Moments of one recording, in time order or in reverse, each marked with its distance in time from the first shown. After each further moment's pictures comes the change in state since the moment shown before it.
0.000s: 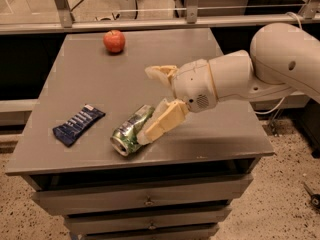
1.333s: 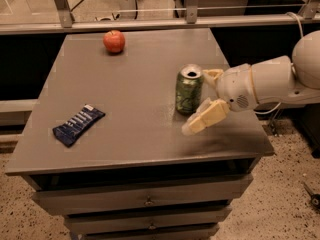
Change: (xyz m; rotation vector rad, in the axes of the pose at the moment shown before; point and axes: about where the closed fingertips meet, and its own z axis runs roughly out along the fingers) arm 0.086 -0.059 -0.084 0.219 0.163 0.091
